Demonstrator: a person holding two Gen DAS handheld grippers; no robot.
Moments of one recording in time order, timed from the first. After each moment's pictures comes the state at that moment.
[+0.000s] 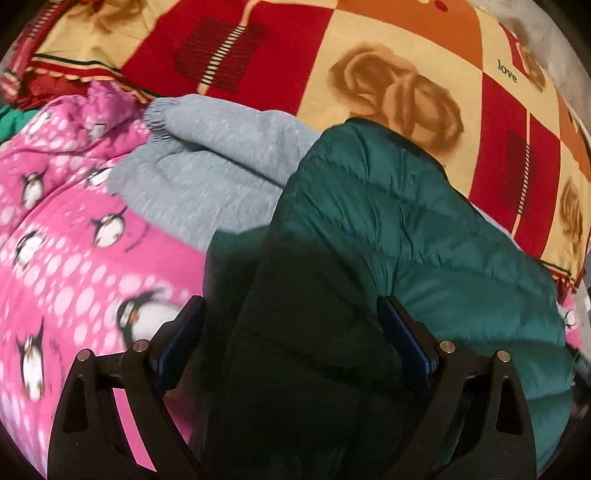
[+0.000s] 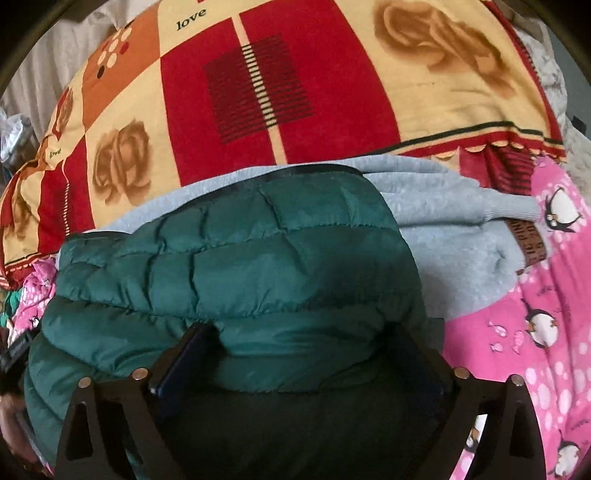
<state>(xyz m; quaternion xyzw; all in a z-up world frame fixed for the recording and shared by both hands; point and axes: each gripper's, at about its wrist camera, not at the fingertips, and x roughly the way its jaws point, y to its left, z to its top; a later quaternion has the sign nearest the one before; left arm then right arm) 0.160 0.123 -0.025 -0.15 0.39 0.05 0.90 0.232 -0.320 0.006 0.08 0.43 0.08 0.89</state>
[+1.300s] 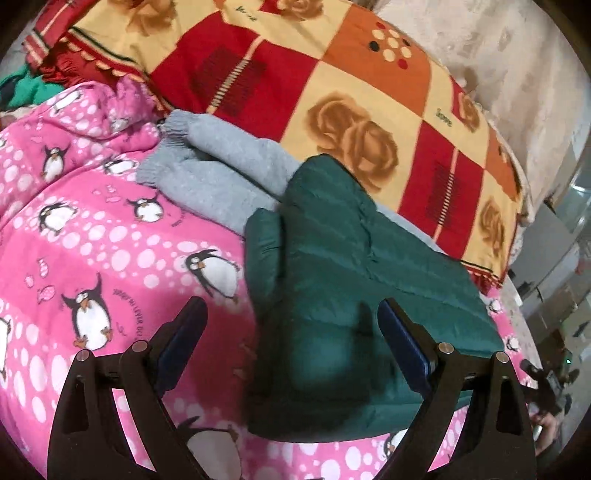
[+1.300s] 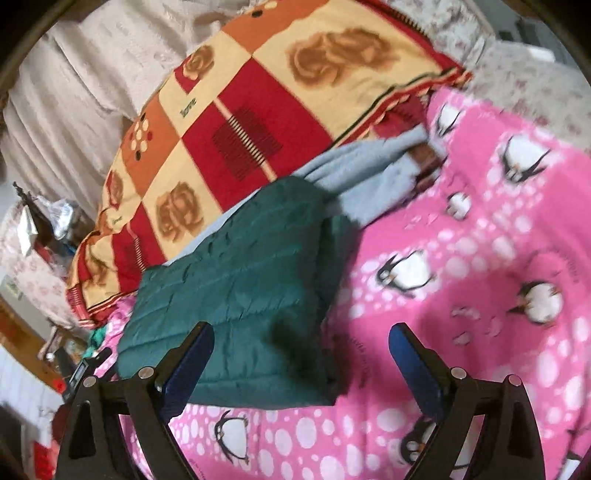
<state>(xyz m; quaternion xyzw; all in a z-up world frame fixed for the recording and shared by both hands) 0.068 0.182 0.008 -0.22 0.34 -0.08 0.91 0.069 -0.410 0.022 0.27 0.38 0.14 0.87</state>
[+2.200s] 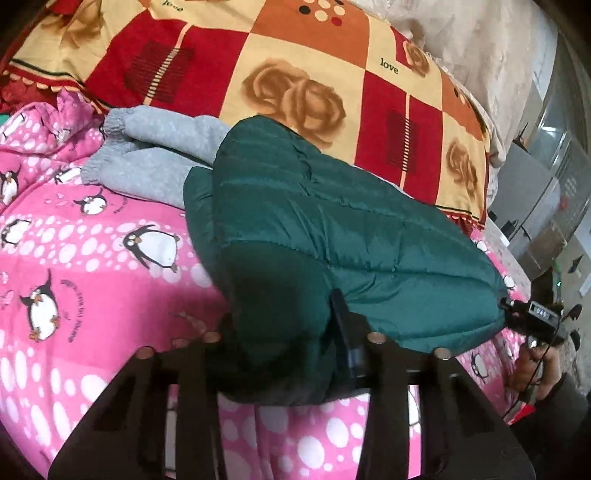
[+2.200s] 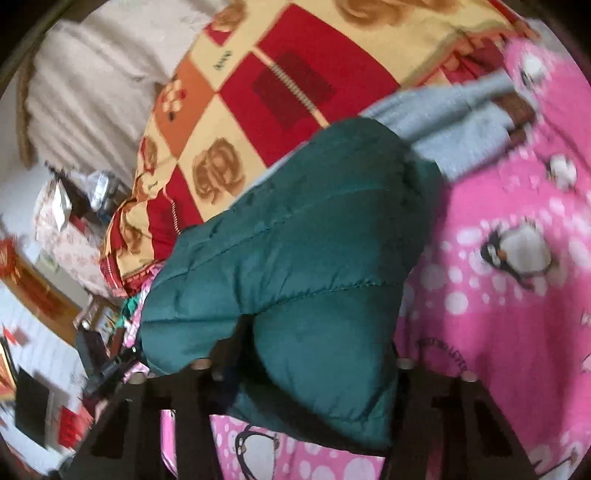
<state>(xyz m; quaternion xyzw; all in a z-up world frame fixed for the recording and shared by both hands) 0.052 0.137 -0.003 -0.14 0.35 -0.15 0.91 0.101 -0.365 0.003 0.25 0.38 0.25 0.85</state>
